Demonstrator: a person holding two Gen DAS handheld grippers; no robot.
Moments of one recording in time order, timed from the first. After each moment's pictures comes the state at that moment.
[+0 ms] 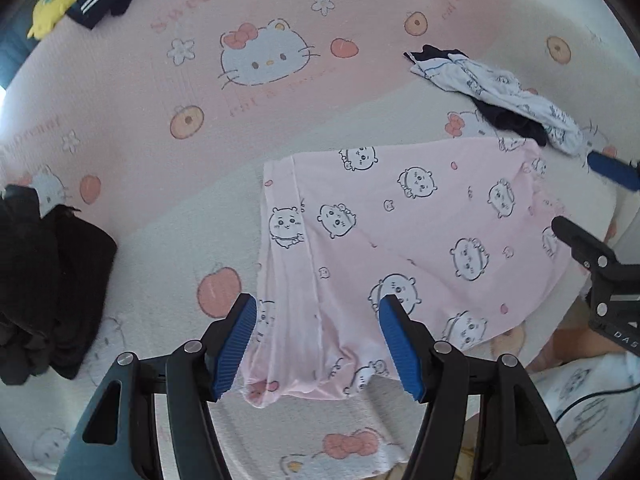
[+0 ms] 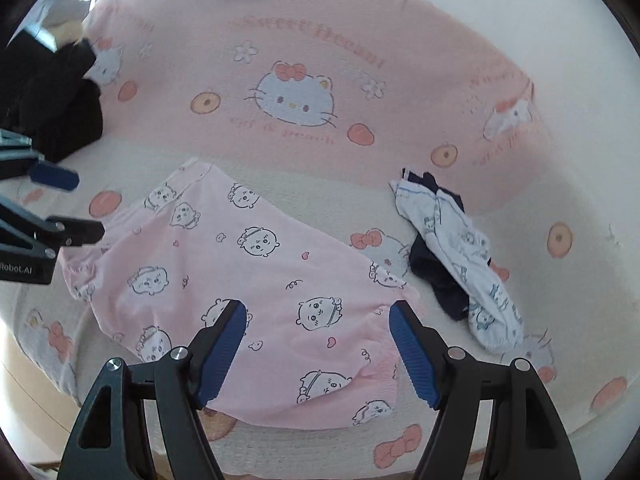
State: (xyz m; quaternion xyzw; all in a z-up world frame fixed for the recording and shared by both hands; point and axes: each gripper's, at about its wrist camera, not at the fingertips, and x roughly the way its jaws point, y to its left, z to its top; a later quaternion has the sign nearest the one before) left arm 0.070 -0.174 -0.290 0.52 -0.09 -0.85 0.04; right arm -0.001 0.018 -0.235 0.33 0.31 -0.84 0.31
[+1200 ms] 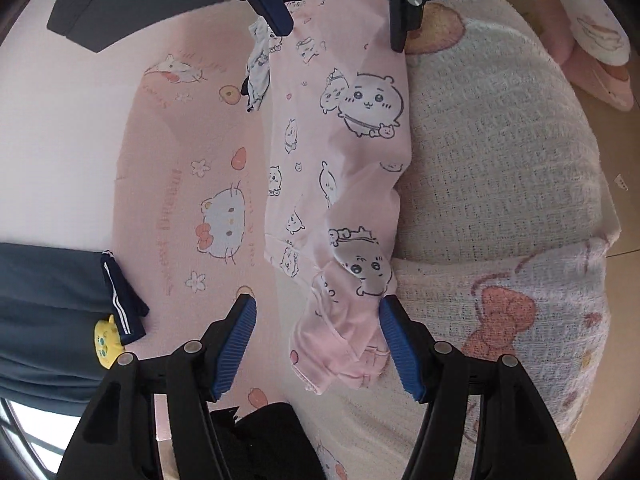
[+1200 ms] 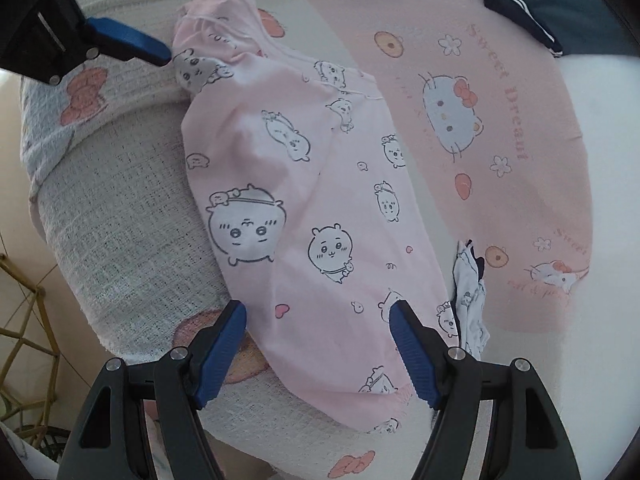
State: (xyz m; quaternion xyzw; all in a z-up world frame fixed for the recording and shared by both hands) left arm 0.181 -0.120 -0.401 0.27 -0.67 -0.69 -0.03; right arm 0.084 -0.013 -0.328 0.22 0.62 -0.67 0.34
